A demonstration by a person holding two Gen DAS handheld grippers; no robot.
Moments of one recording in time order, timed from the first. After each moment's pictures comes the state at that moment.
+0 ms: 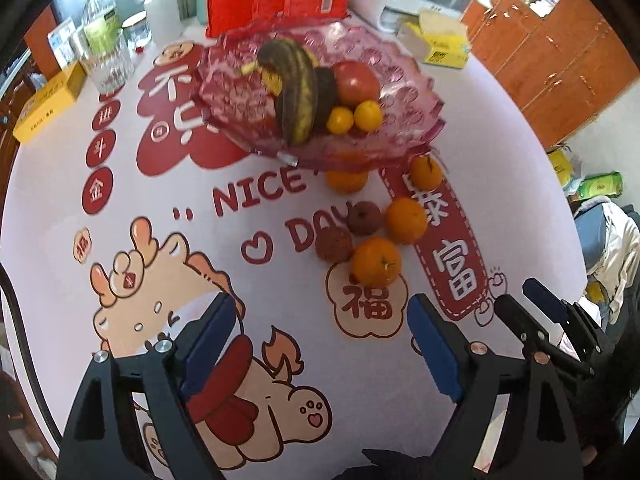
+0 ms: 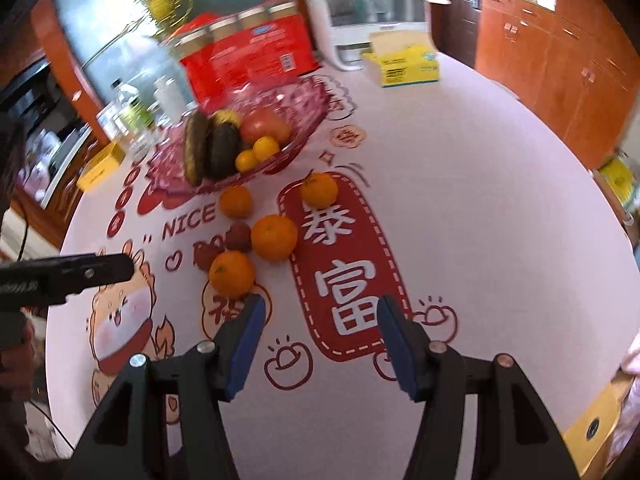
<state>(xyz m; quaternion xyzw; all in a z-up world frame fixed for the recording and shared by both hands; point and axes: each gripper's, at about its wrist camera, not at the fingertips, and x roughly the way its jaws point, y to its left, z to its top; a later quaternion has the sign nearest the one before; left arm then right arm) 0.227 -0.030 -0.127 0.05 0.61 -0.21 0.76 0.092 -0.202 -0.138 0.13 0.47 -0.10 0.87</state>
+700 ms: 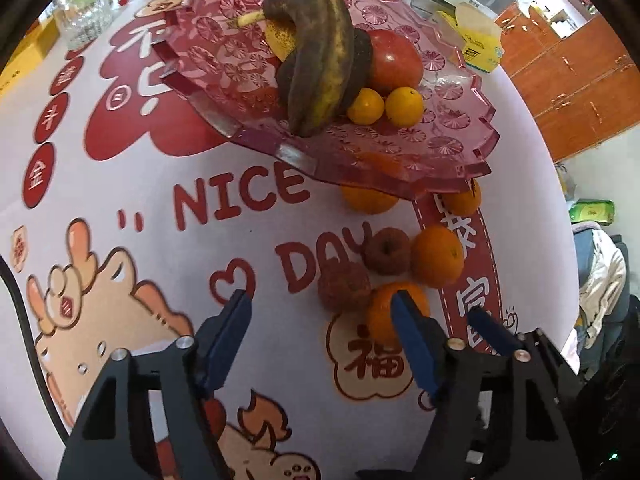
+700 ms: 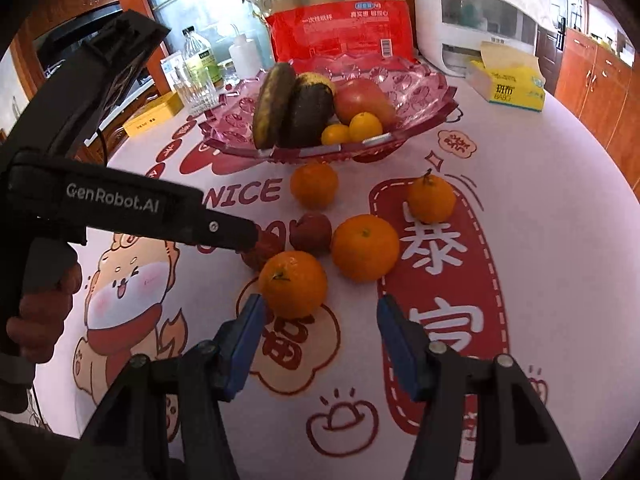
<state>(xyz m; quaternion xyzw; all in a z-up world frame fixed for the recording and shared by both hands) 0.277 -0.042 -0.197 -0.01 0.64 -0.22 0.73 0.148 -0.159 -0.189 0.06 0.46 0.01 0.88</state>
